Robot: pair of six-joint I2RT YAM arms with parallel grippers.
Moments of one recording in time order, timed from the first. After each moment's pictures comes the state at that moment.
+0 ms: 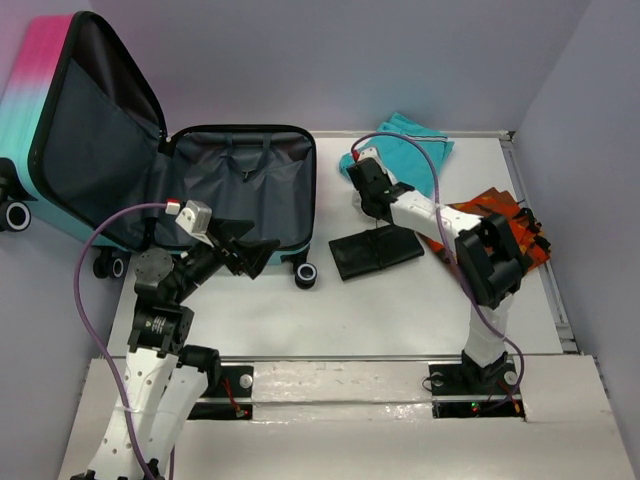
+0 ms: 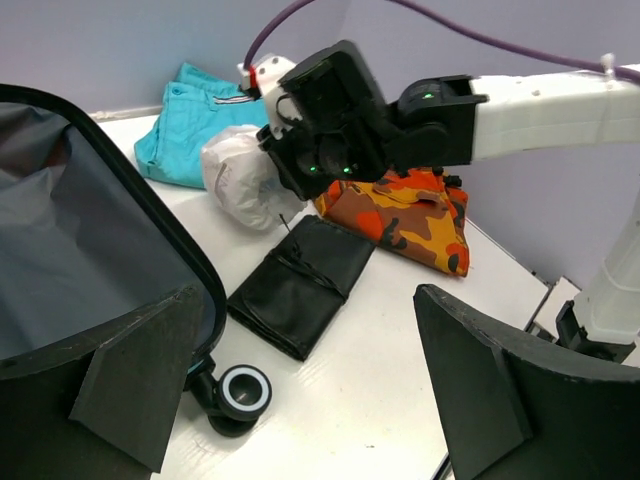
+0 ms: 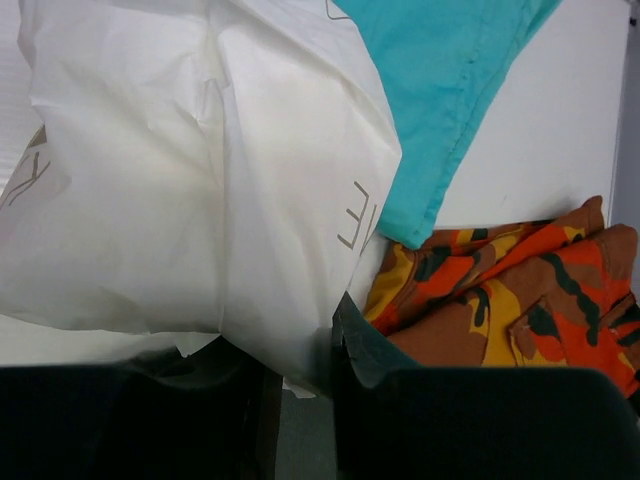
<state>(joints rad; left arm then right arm) -0.19 0.51 0.63 -0.02 0.60 -0.41 0.59 1.94 1.46 -0.35 0.70 -0.01</state>
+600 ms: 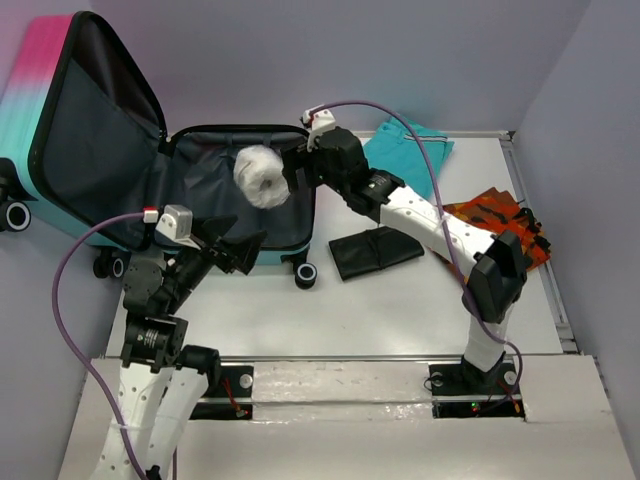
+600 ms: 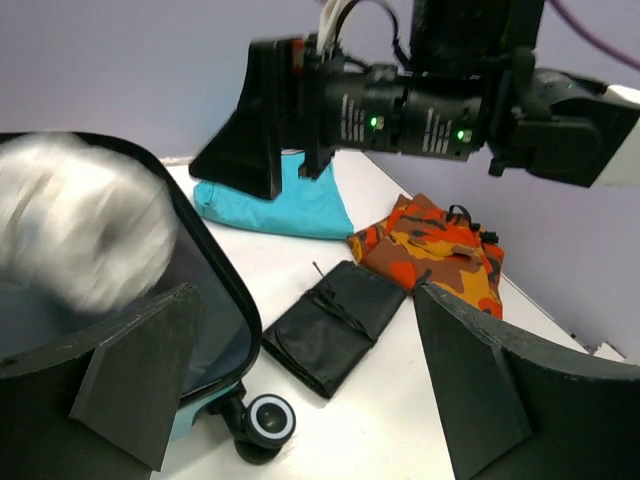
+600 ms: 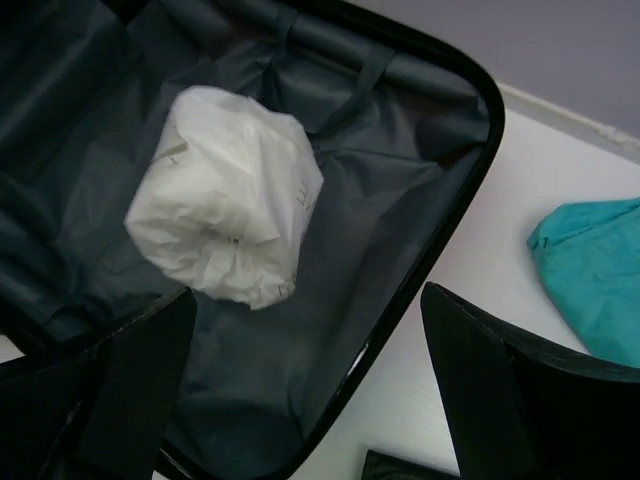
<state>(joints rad) -0.19 0.44 0.66 -0.05 0.45 -0.42 0.78 1.85 1.75 -0.17 0.22 0.13</state>
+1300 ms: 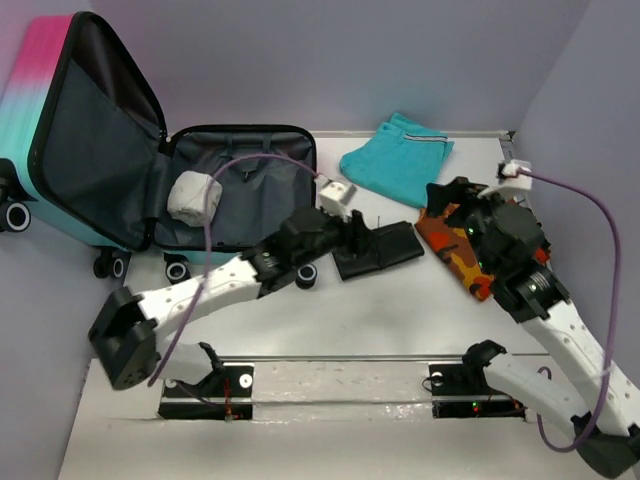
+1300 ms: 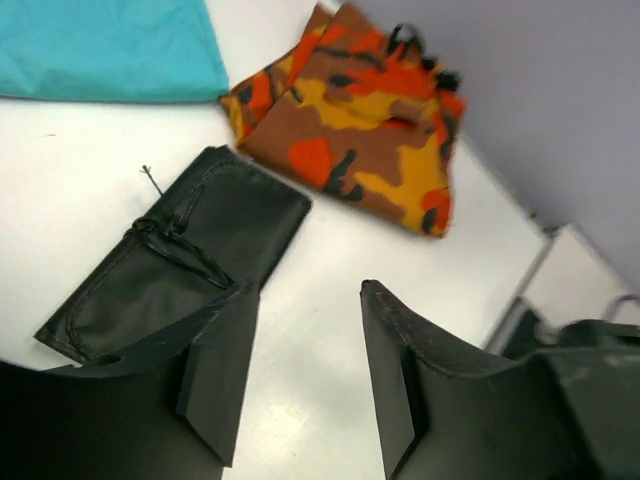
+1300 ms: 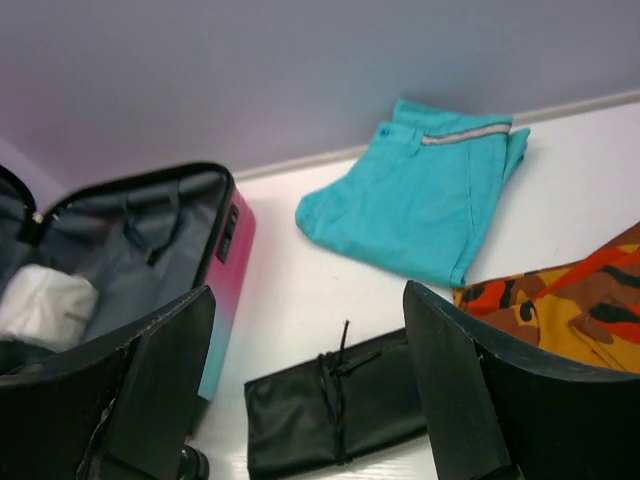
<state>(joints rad) -0.88 1.24 0.90 0.18 0.02 -0.47 0.54 0.84 0.95 -0.18 0.38 0.35</state>
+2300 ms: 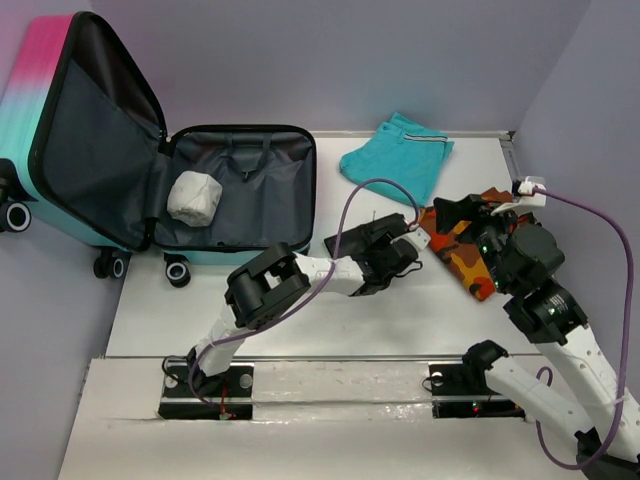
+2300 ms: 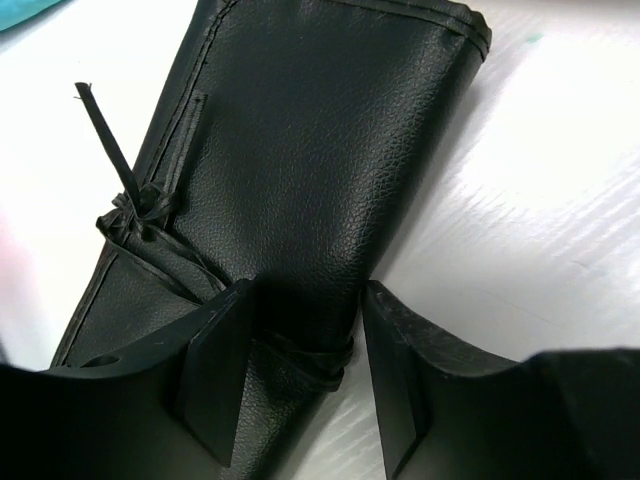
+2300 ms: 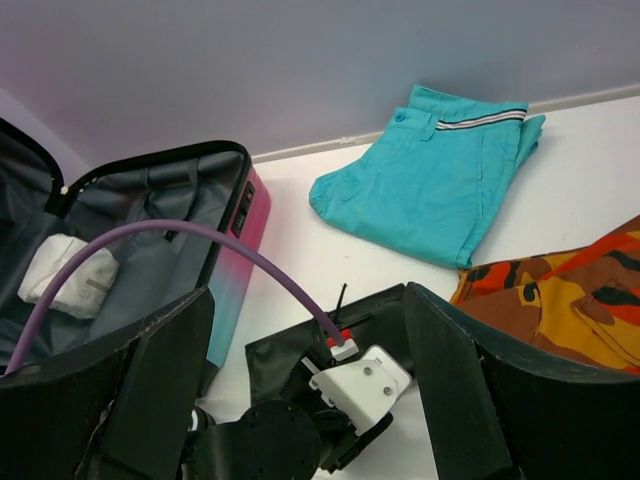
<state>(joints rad) -1.11 2.14 1.37 0.07 -0.55 0.02 0.53 0.64 0.91 -0.27 0.38 0.36</state>
